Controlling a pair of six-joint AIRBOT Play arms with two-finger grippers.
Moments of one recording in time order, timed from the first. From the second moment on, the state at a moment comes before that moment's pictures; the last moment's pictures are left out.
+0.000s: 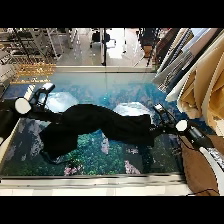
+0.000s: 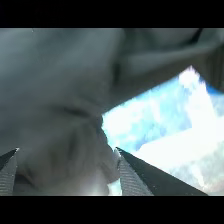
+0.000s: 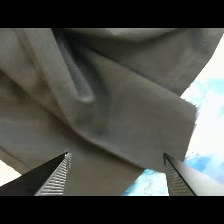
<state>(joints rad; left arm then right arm) -0.07 -1.29 1.28 1.39 -1.16 -1.31 -0.06 -1.25 0.86 -1.17 0.78 0.81</state>
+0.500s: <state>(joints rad) 0.37 -1.27 1.11 1.31 -1.32 -1.36 -0.07 -1.26 0.81 -0.96 0.94 0.92</state>
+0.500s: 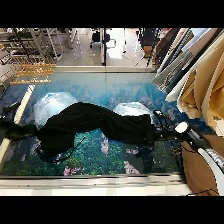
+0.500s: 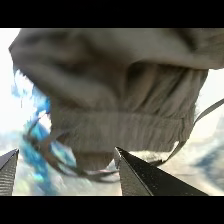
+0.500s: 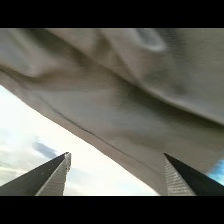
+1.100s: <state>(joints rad) 0.05 -1.17 0.81 1.24 -1.15 -1.15 -0.07 -1.27 0.79 -0.78 0.96 0.93</state>
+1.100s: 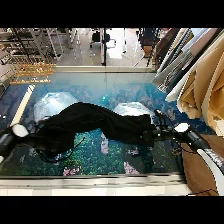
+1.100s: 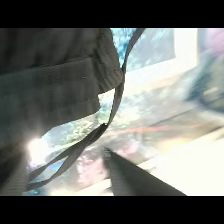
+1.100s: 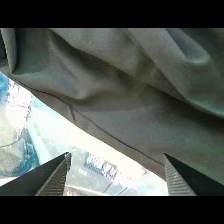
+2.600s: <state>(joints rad) -0.23 -1.06 0.46 1.18 -0.39 -2.14 -0.07 -1.27 0.79 -0.94 0.99 0.93</state>
